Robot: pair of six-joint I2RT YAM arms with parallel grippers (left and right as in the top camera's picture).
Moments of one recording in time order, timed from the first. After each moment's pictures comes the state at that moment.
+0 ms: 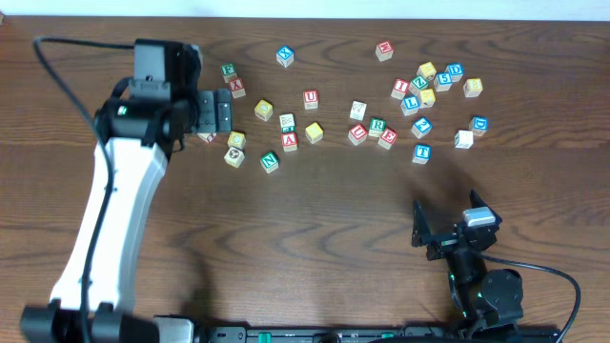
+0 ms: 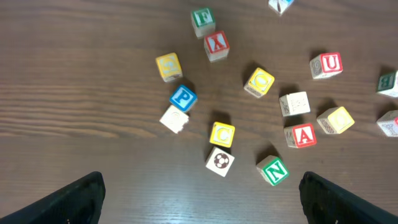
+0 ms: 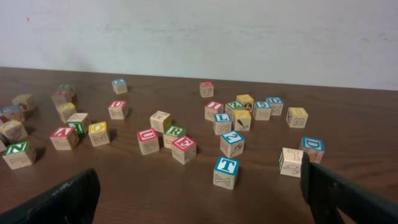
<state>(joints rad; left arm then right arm) -0.09 1.54 1.46 -0.90 -0.01 -0.09 0.21 0.01 0.01 -0.07 0.02 0.02</state>
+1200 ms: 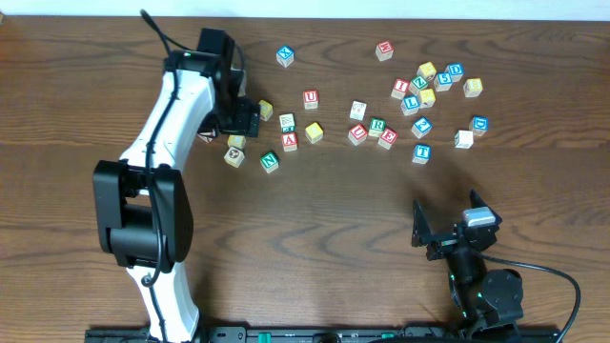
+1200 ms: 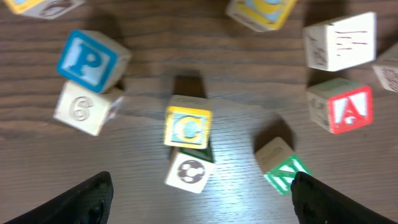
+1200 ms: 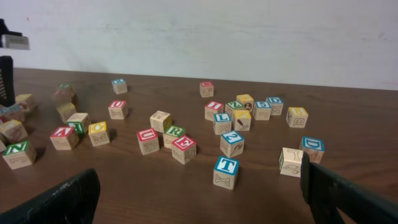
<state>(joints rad) -0.15 2.04 1.70 -1.09 0.06 -0.04 0.21 0.01 0.01 -0.07 0.02 0.02</state>
